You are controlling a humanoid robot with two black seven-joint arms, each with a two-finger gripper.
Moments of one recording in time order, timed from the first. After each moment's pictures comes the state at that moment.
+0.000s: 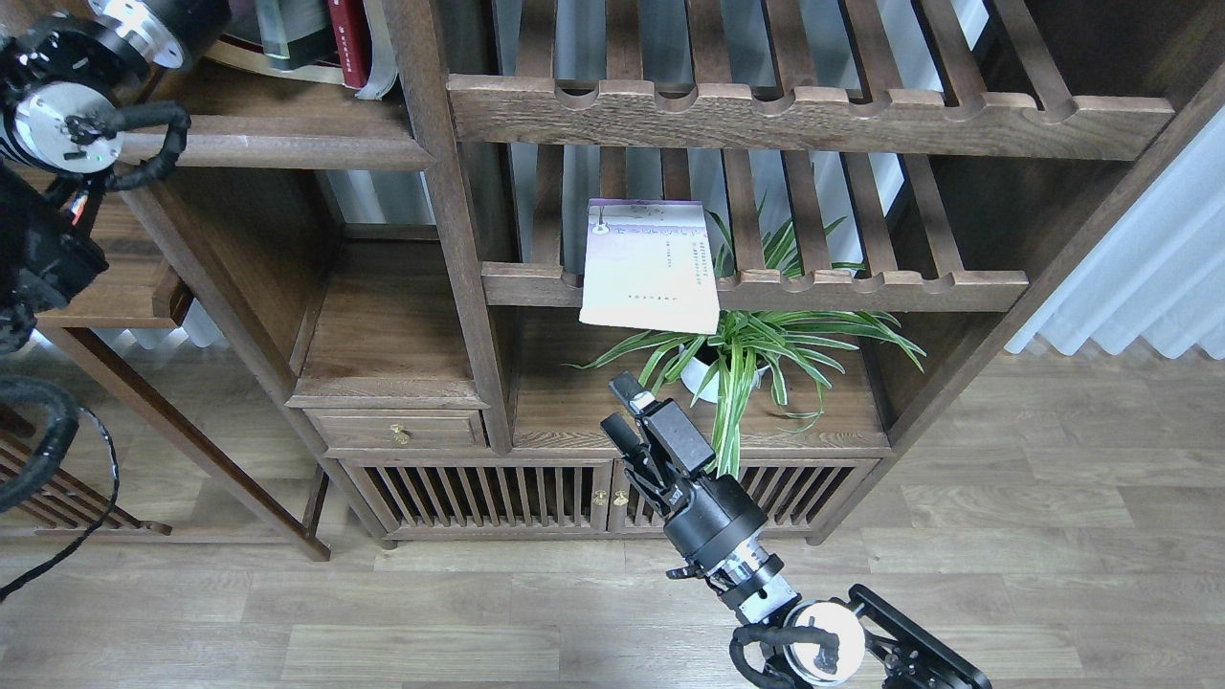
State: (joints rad) left arm -1.16 0.27 -0.92 -0.38 0.37 -0.49 -0.11; right arm 0.05 0.02 0.84 1.20 0.18 0.57 0.02
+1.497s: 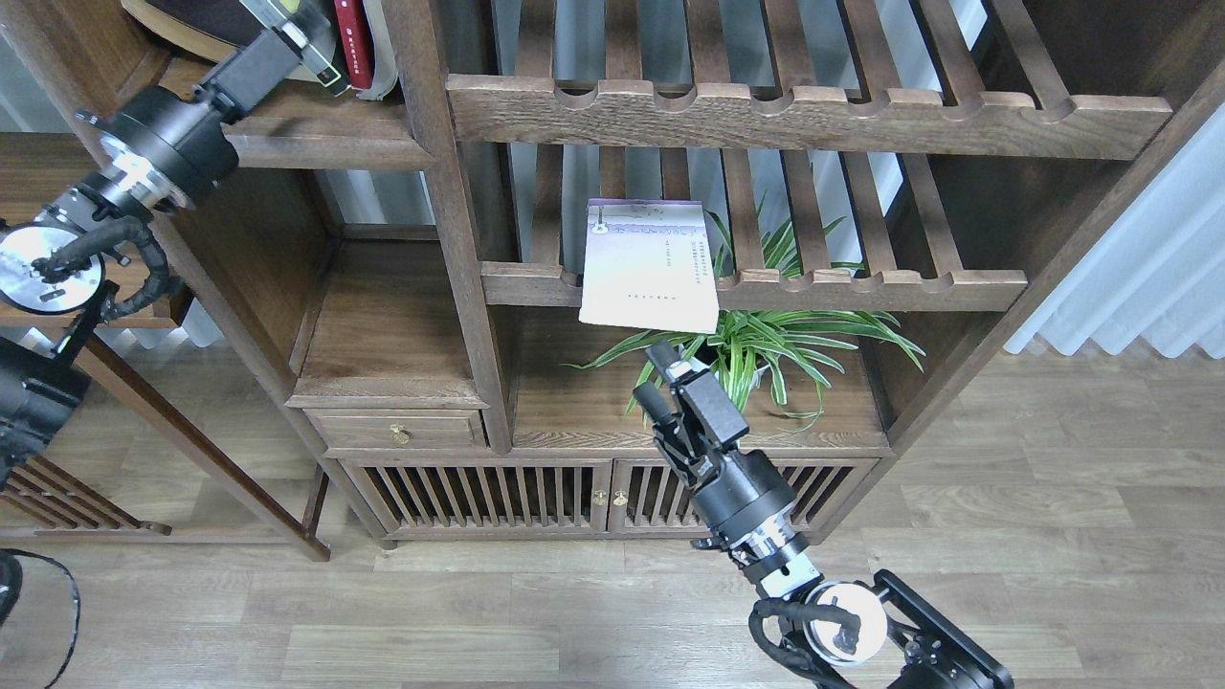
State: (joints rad) left arm -0.75 0.40 -1.10 -0.93 0.01 -0.49 0.22; right arm 0.03 0.02 0.97 1.24 0.16 0.54 0.01
